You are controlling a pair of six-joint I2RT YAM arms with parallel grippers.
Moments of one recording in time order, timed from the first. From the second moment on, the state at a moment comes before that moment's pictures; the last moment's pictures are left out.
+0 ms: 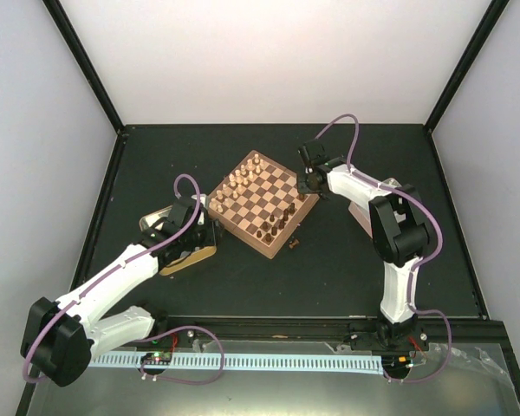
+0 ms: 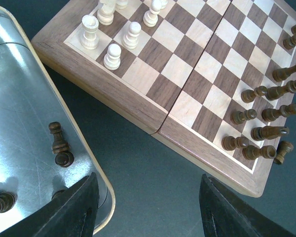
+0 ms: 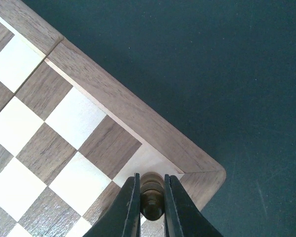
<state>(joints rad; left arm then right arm) -0.51 1.04 0.65 -0.45 -0.02 -0.55 0.46 1.98 1.44 -0.52 0.16 0.35</state>
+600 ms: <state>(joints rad) -0.51 1.04 0.65 -0.45 -0.02 -0.56 0.49 1.73 1.32 -0.56 0.18 0.35</state>
